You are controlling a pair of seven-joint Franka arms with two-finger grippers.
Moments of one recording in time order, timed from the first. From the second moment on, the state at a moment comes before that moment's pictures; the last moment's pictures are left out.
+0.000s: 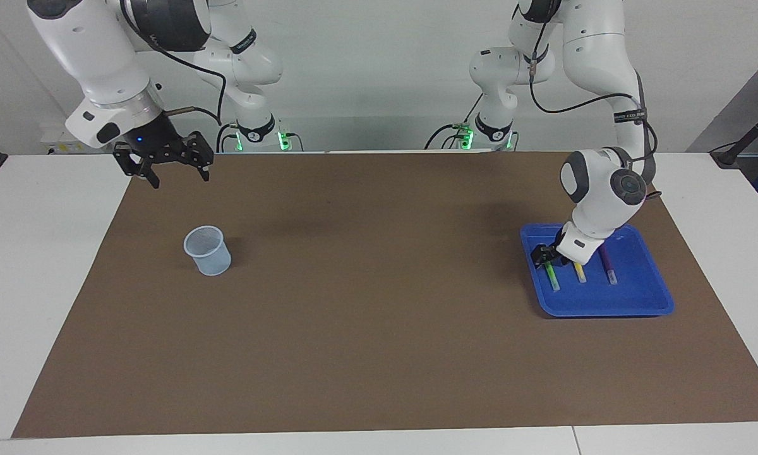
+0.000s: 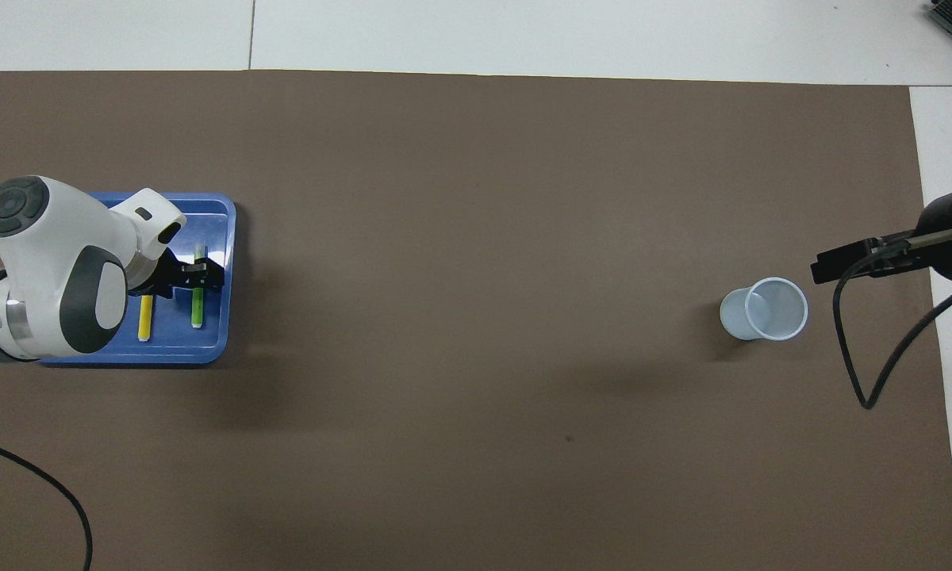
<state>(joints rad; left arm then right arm) -0.01 0.28 -0.02 -2.04 -0.03 2.24 -0.06 -0.06 -0.02 0.06 -1.65 0.03 1.60 -0.13</state>
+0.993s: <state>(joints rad) -0.01 0.28 -0.02 -2.05 -0.04 2.28 -0.06 0.09 -0.09 0.08 -1.83 0.17 1.73 -0.12</state>
